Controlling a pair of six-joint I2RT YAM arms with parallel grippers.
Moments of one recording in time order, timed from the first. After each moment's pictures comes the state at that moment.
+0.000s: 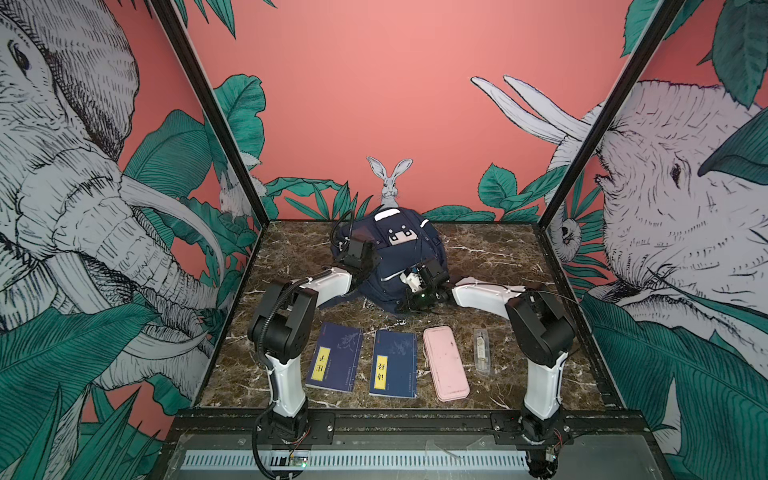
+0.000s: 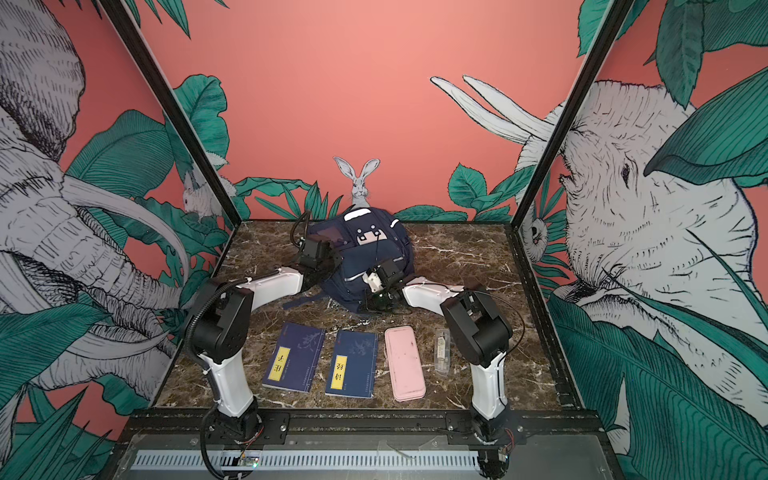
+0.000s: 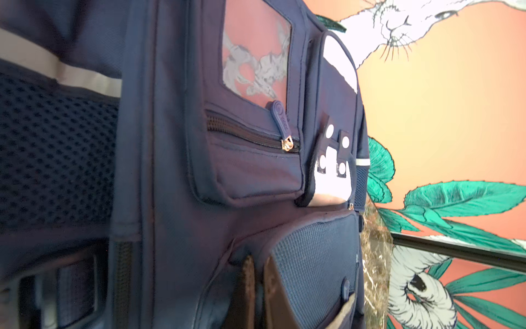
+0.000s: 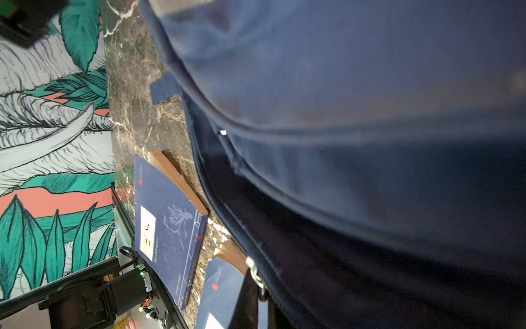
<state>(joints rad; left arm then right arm) -0.44 1.89 1.21 0.05 -0.09 -1.15 0.65 1.93 1.22 -0.29 -0.57 0.54</state>
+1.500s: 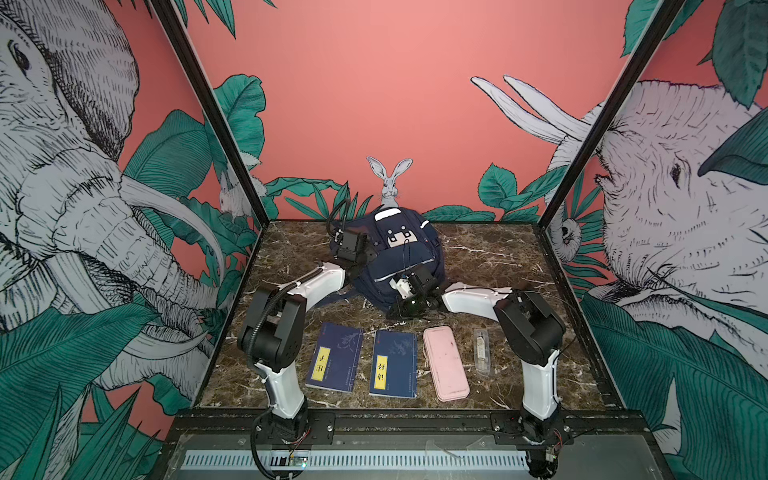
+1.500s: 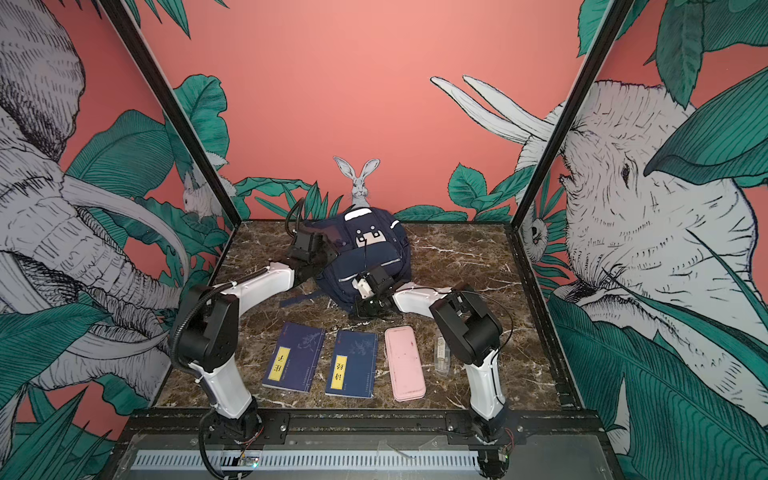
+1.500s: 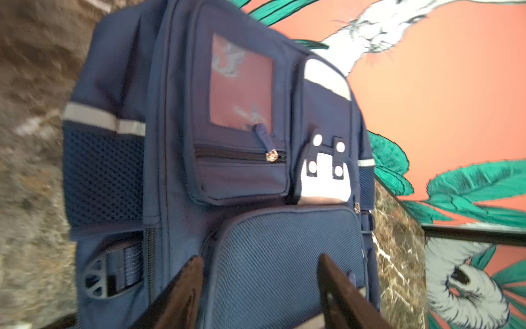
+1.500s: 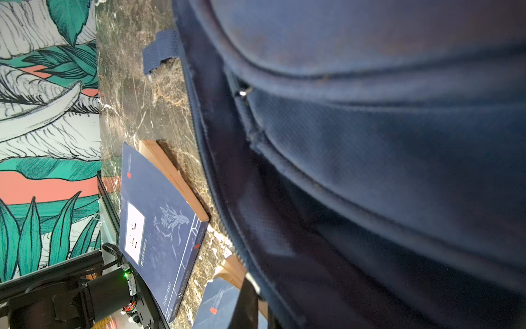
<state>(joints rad) -0.42 1.77 1.24 -0.11 -0.12 -0.92 0.73 1.99 1.24 -0.22 -0.54 0.53</state>
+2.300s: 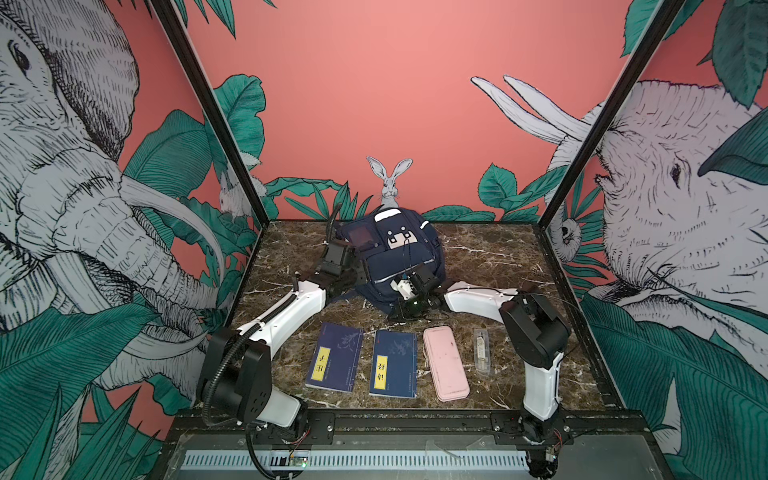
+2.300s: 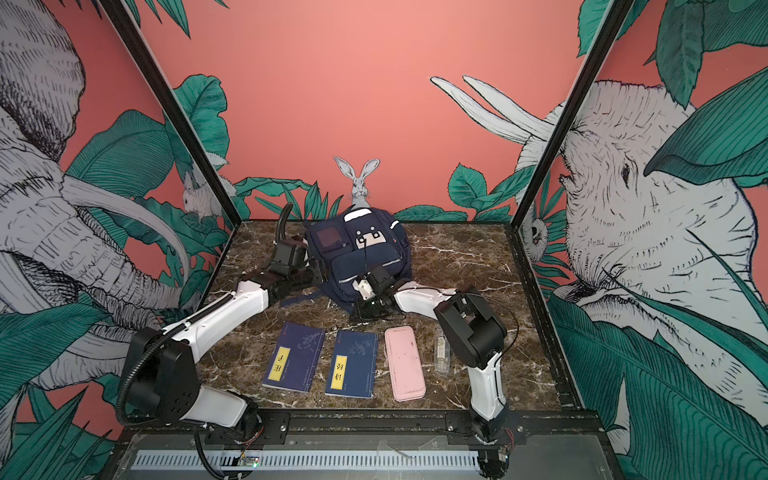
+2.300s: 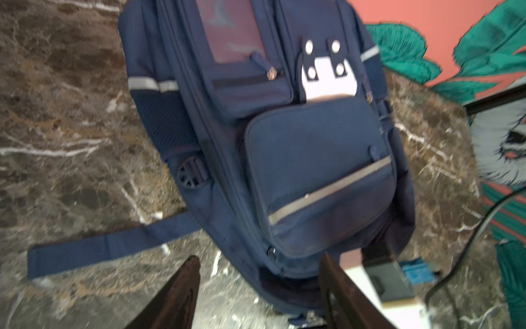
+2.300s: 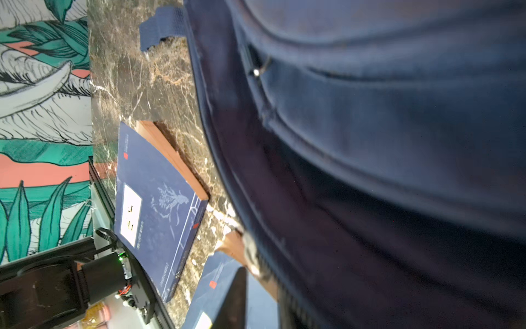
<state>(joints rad) -0.44 1.45 1.05 -0.37 -0.02 -0.57 0.72 1.95 1.24 -0.32 -0.54 0.48</state>
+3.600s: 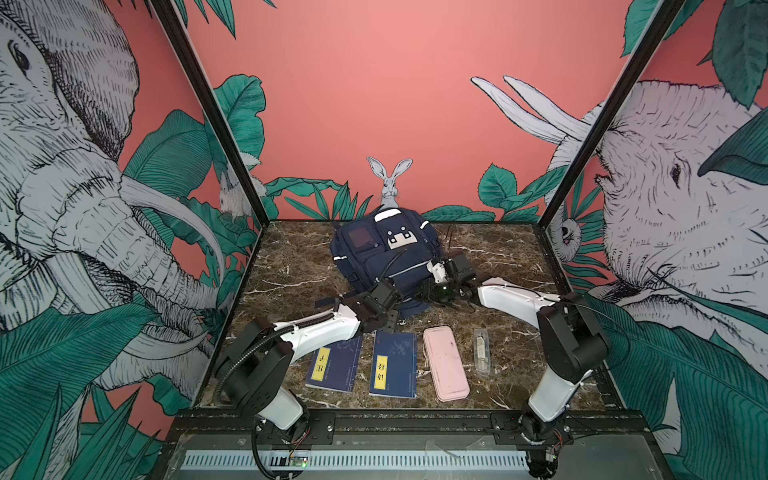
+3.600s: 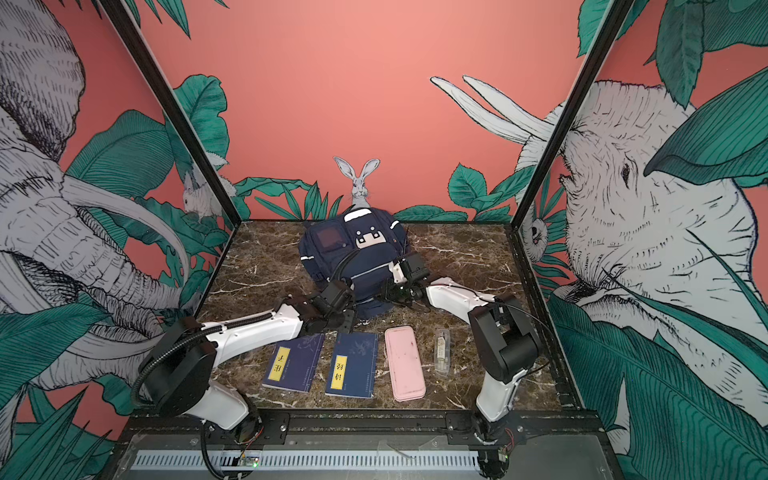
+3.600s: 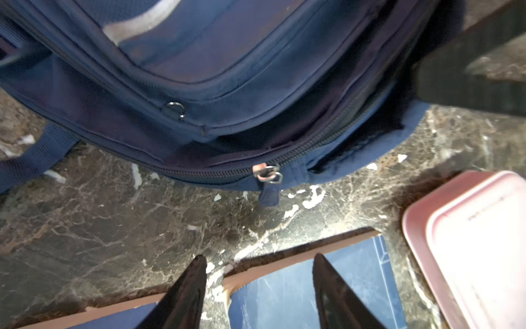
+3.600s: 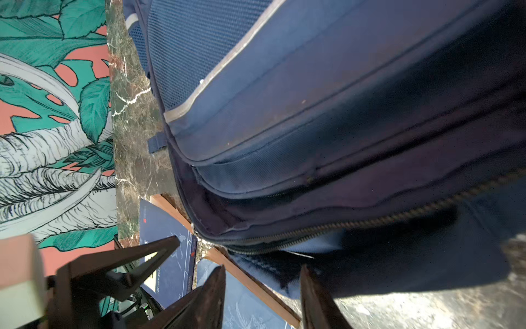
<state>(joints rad) -0.81 1.55 0.92 -0.41 -0.17 -0.42 0.52 1.75 1.11 -0.26 -0.48 0.62</state>
